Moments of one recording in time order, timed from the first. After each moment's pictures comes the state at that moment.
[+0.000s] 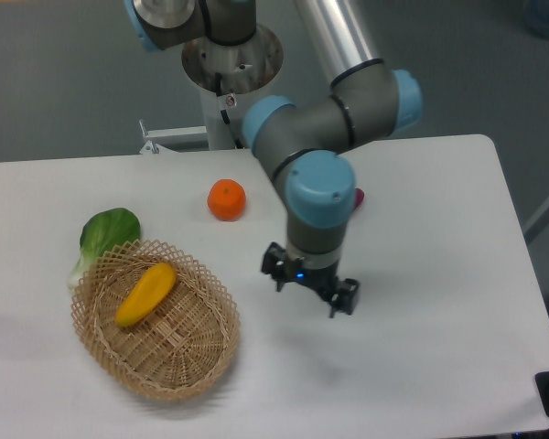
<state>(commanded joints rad) 2.31 -2.00 -1.54 -1.10 1.45 0.88</state>
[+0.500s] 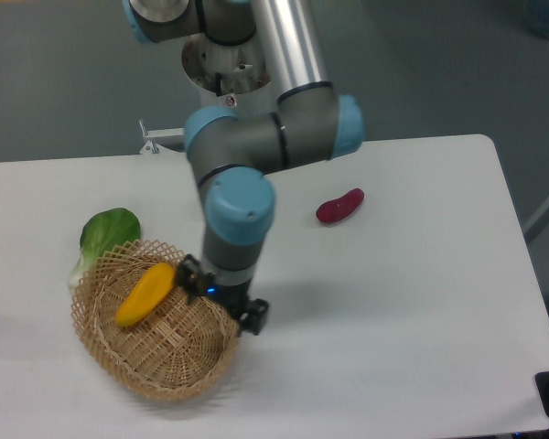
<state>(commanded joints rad) 2.15 -2.04 -1.54 -1.10 1.34 0.75</state>
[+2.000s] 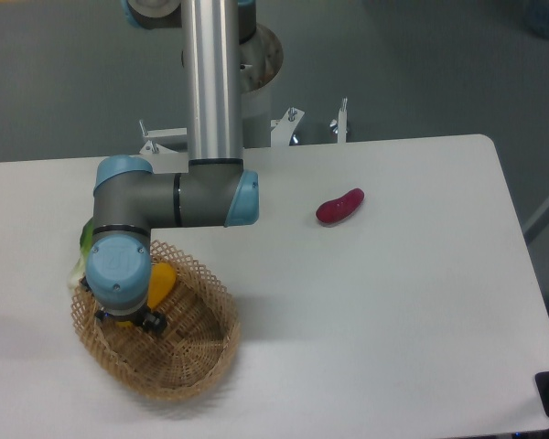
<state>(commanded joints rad) 1.99 -2.17 -1.52 -1.17 1.39 0.55</state>
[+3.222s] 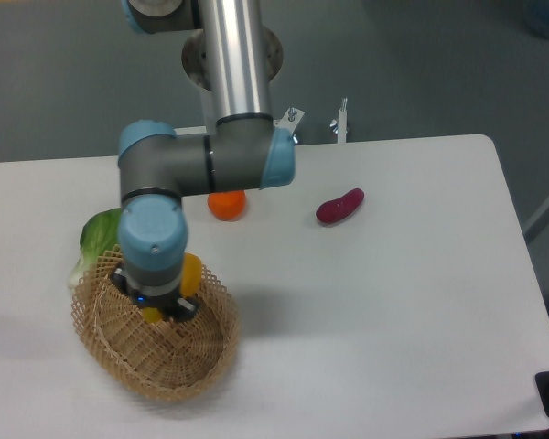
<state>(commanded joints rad) 2.19 -2.04 -1.46 -1.18 1.39 0.57</state>
